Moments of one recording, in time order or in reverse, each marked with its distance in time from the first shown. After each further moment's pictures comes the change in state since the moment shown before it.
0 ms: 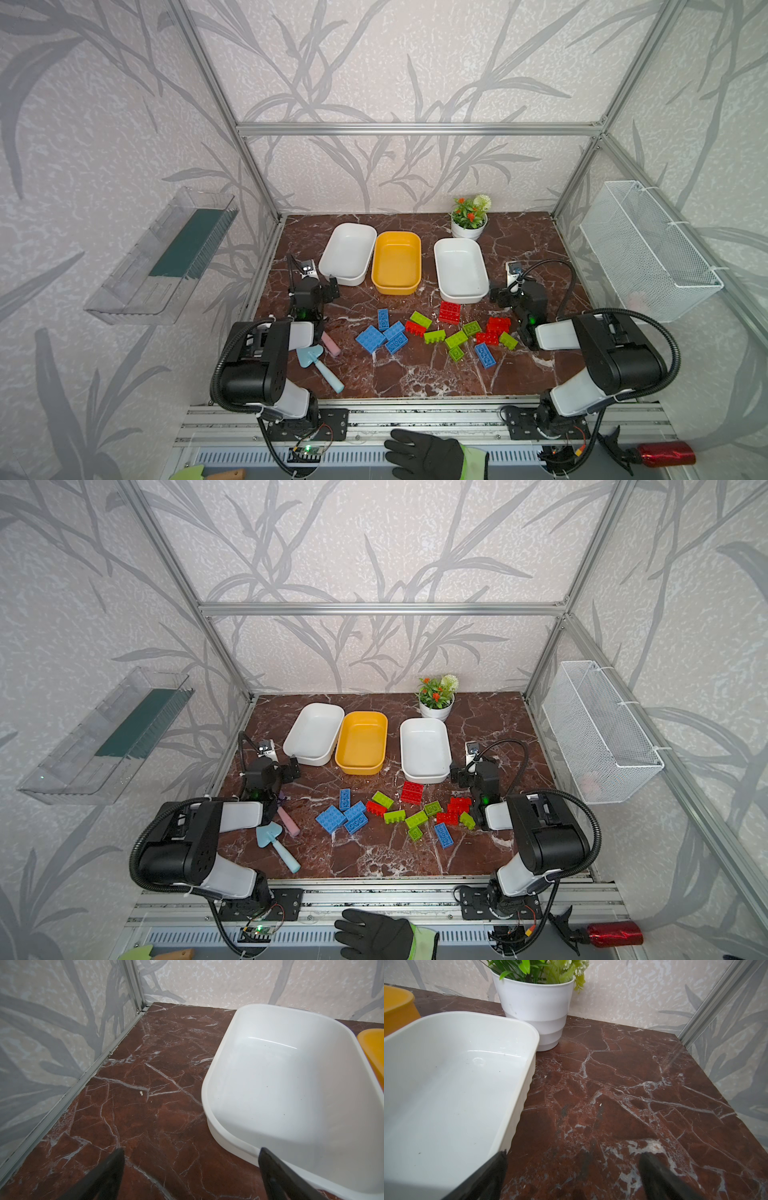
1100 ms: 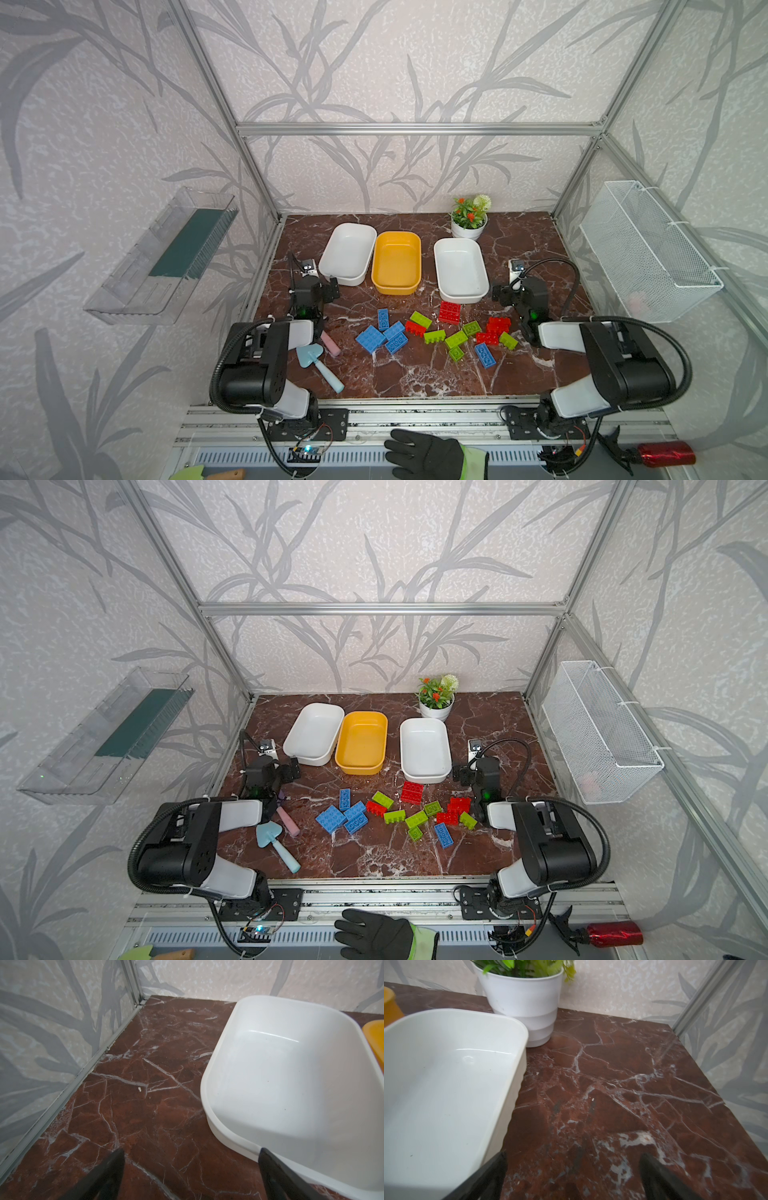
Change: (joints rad) left arm 0.000 -0.024 0.060 -0.145 0.010 0.000; right arm -0.012 -0.135 0.085 -0.281 0.072 0.063
